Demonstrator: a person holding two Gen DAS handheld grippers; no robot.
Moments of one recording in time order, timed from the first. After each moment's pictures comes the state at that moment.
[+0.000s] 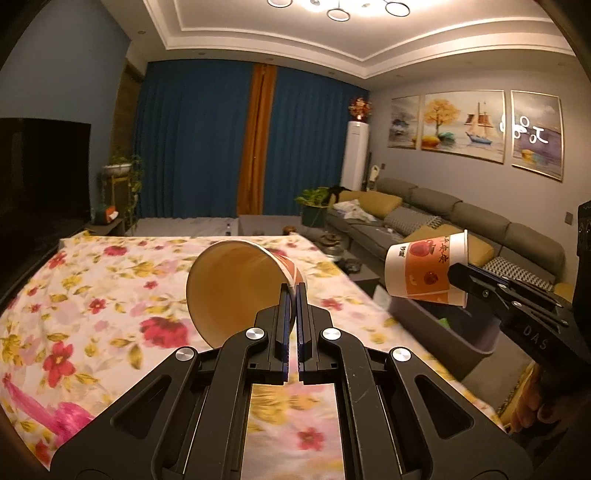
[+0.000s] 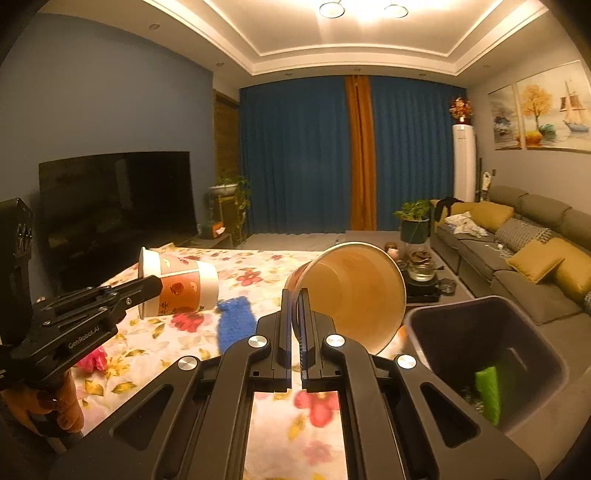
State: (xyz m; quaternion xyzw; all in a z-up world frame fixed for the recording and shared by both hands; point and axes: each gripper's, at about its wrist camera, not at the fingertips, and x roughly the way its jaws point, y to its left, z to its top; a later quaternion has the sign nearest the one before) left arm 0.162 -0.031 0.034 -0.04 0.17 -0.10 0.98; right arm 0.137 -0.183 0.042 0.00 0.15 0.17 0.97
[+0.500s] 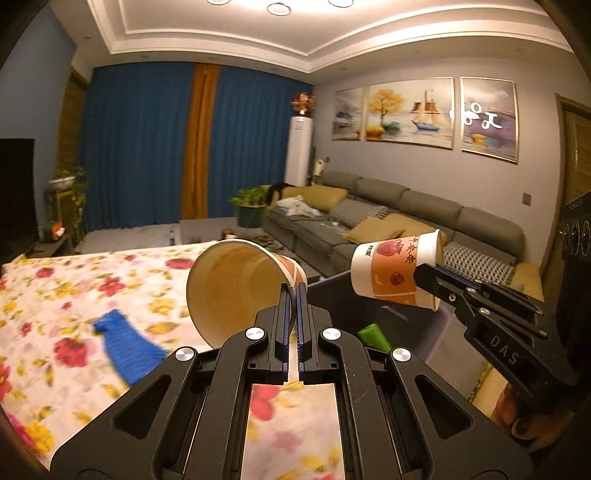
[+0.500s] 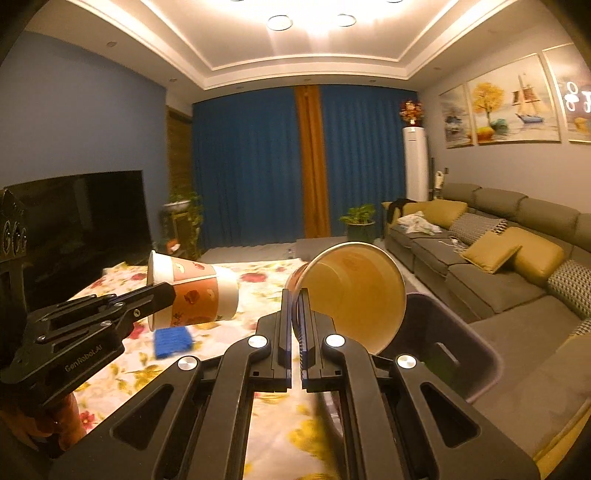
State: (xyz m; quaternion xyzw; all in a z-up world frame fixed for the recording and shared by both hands) left arm 0.181 -0.160 0.046 -0.02 0.17 -0.21 0.96; right arm 0.123 -0.280 0.043 0.03 0.14 0.08 0.99
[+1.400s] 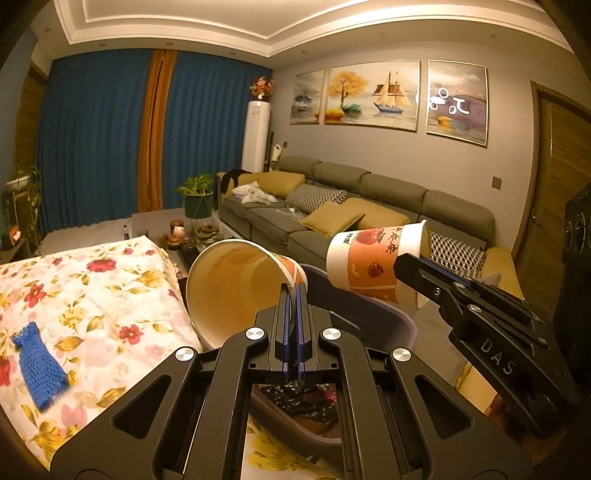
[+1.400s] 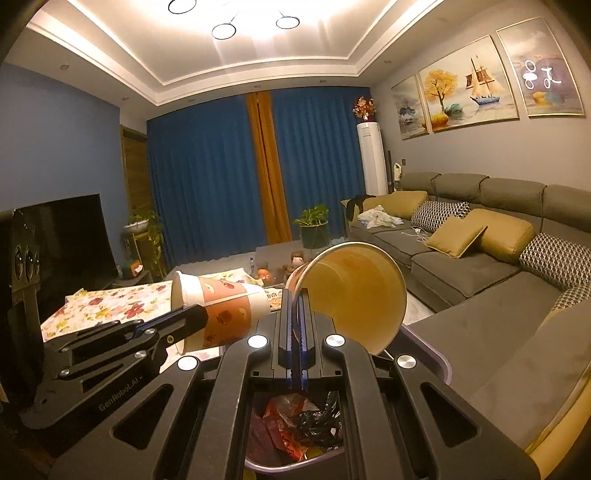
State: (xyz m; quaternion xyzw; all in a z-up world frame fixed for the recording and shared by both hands) left arm 0.240 -0.253 0.014 -0.01 0.19 -0.28 0.94; right arm 0.157 -0.345 0.031 0.07 0.13 0.01 0.99
